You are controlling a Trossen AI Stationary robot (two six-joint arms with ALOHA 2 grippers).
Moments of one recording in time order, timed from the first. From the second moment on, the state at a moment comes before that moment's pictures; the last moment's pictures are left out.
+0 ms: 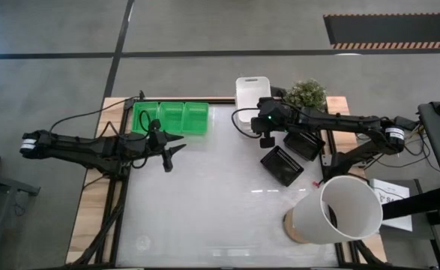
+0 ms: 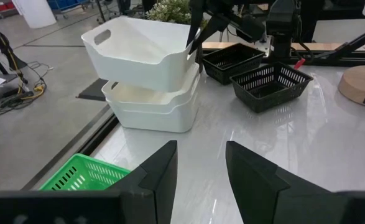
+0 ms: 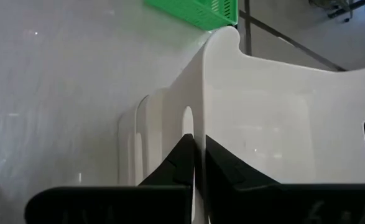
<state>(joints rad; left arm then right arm) -0.04 0.75 0.55 -0.09 -0.42 -0.02 -0.33 1.40 1.06 -0.49 0.22 -0.63</state>
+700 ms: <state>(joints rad) -0.04 0.75 0.55 -0.09 -0.42 -0.02 -0.33 1.40 0.98 -0.43 0.22 -0.63</state>
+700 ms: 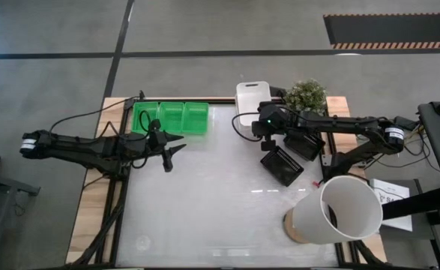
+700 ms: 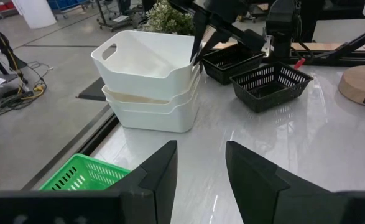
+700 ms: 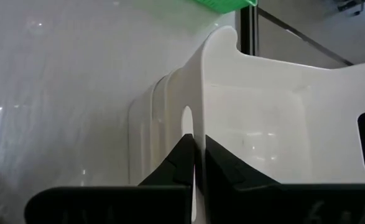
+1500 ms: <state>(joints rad) -0.04 0.75 0.55 -0.09 -0.42 -0.02 -0.33 1.40 0.98 -0.43 0.22 -0.62</state>
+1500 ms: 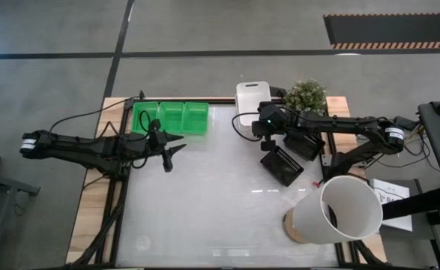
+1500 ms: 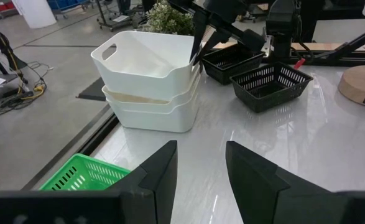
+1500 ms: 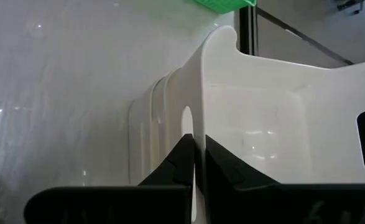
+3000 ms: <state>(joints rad) -0.03 0.86 0.55 0.15 -0.59 -0.04 -0.13 1.37 0.94 -0.25 0.23 -0.39</state>
